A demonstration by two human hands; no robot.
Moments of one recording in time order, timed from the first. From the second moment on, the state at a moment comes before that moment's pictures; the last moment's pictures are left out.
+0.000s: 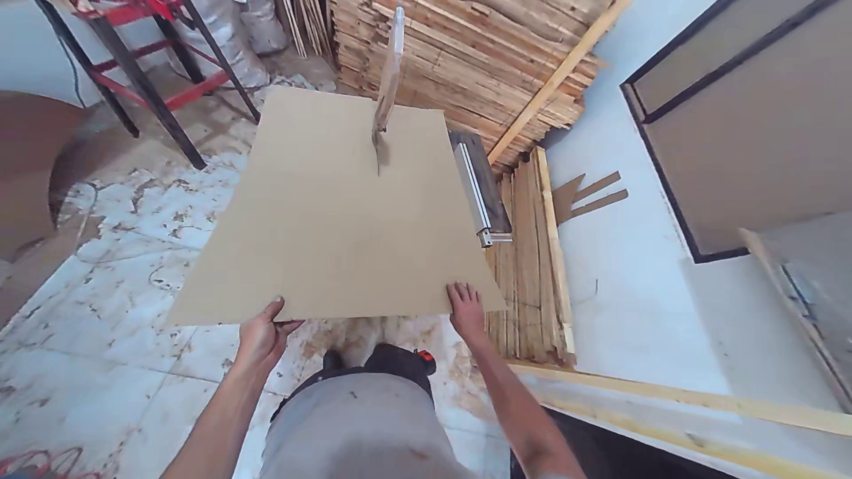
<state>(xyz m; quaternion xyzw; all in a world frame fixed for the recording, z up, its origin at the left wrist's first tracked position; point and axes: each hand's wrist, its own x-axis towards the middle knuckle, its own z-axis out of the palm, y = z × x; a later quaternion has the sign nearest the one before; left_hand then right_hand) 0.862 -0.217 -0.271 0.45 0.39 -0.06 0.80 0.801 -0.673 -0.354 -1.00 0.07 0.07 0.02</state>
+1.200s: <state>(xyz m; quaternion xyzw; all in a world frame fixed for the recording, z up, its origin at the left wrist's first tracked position) 1.316 -0.255 -0.400 0.94 -0.27 -0.18 0.01 1.284 -0.748 -0.391 -0.97 -0.08 0.24 0.02</state>
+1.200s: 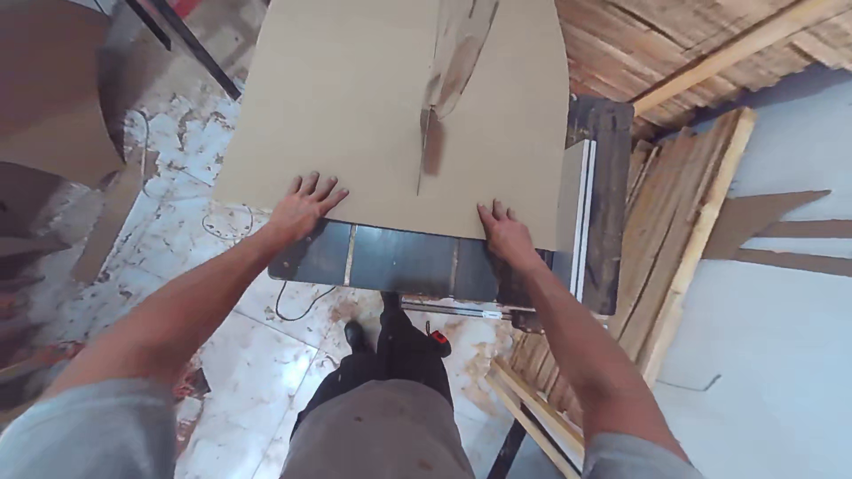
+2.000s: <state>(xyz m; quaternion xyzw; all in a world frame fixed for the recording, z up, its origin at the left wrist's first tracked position) 1.308 -0.186 -0.248 0.96 -0.27 -0.07 0.02 1.360 -0.865 -0.157 -0.99 -0.01 0.05 -0.12</state>
